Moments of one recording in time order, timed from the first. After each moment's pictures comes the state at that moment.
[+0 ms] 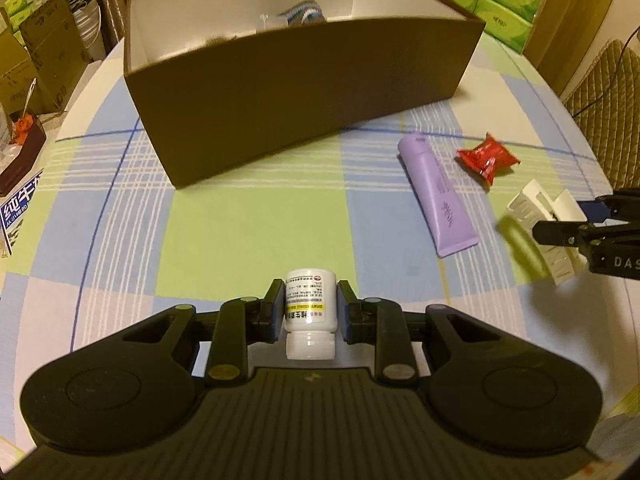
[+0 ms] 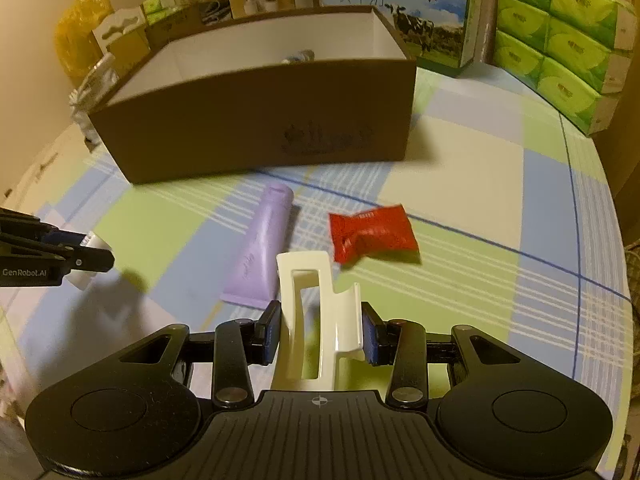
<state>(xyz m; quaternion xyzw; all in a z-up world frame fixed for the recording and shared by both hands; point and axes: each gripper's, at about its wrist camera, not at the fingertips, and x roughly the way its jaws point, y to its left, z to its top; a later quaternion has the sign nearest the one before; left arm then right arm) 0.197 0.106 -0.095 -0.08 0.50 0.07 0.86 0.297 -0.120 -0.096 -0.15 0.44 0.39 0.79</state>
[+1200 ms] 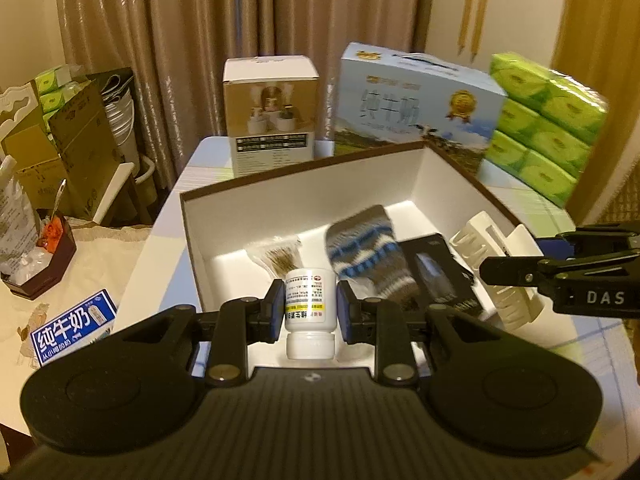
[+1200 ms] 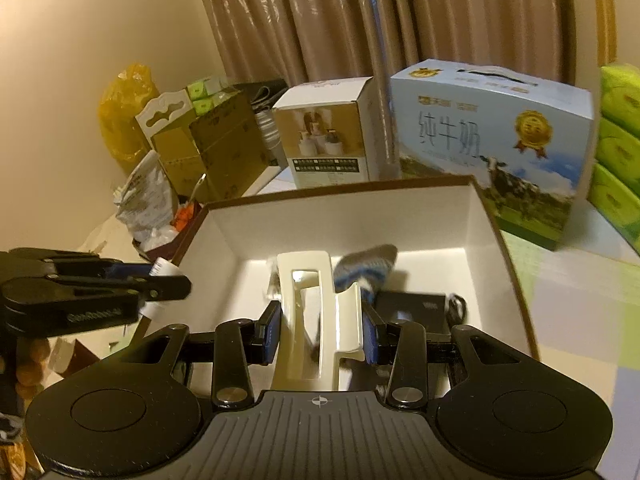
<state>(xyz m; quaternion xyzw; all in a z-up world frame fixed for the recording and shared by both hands) 0.322 0.207 0.006 -0.07 0.38 0.12 0.92 0.412 0.052 -0.011 -0.07 0.37 0.48 0.79</state>
